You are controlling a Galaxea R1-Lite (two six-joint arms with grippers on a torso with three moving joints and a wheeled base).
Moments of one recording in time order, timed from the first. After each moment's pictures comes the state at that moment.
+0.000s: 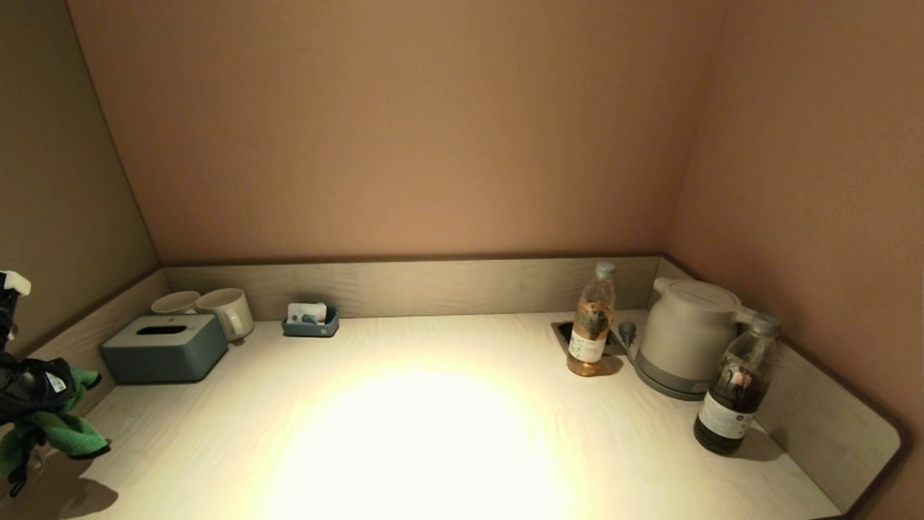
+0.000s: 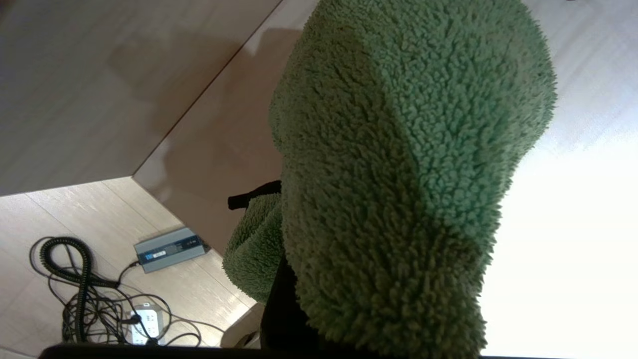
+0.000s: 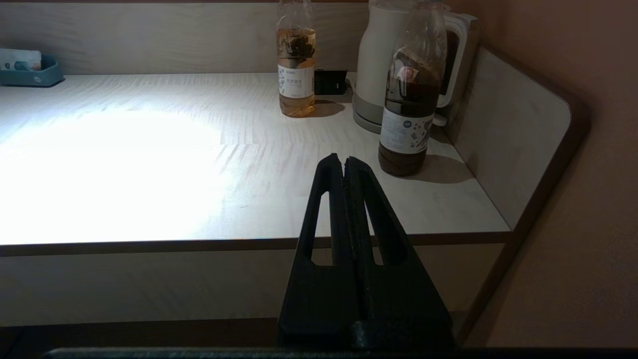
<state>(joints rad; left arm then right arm) 0.38 1.89 -1.09 0.22 0.20 -0.34 0.00 0.00 0.00 0.00 0.00 -0.01</state>
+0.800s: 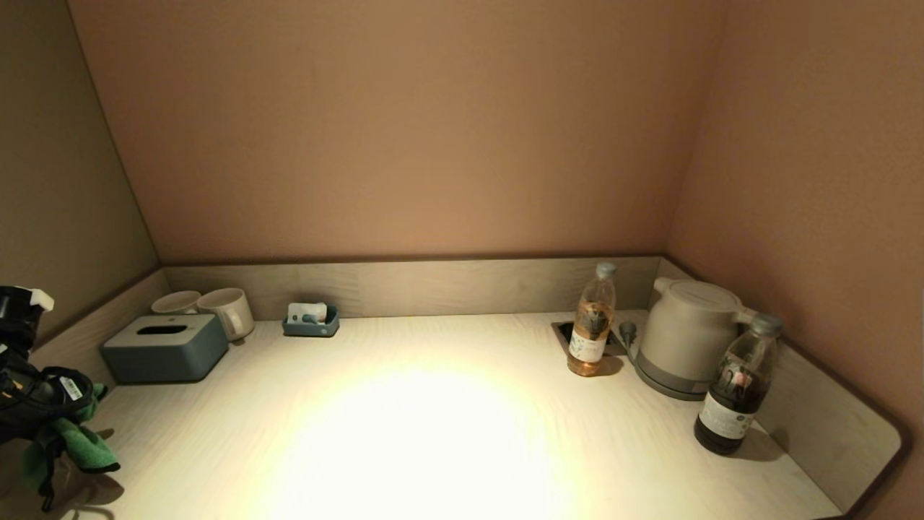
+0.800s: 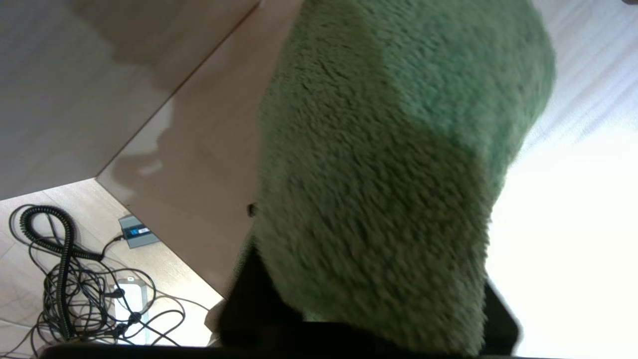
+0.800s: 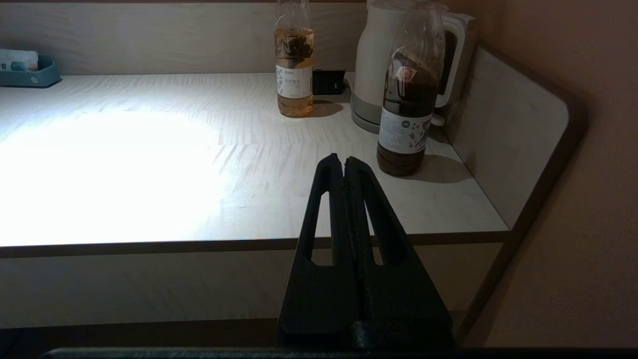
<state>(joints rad) 0.39 2.02 -1.14 0.22 0.19 -0.40 0.00 0.00 0.00 0.00 0.00 -0.01</state>
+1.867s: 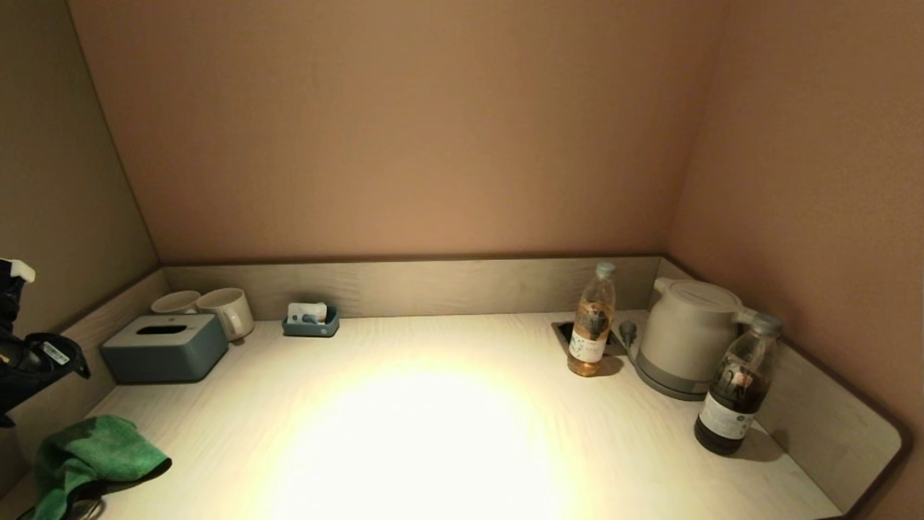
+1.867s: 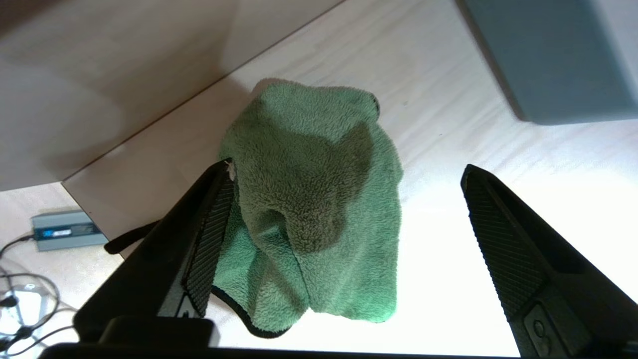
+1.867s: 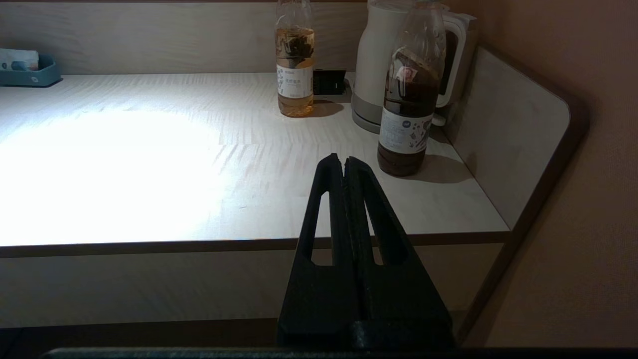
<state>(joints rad) 0.40 1.99 -1.24 0.23 0.19 -0.60 0.00 0.00 0.00 0.00 0.00 -0.01</state>
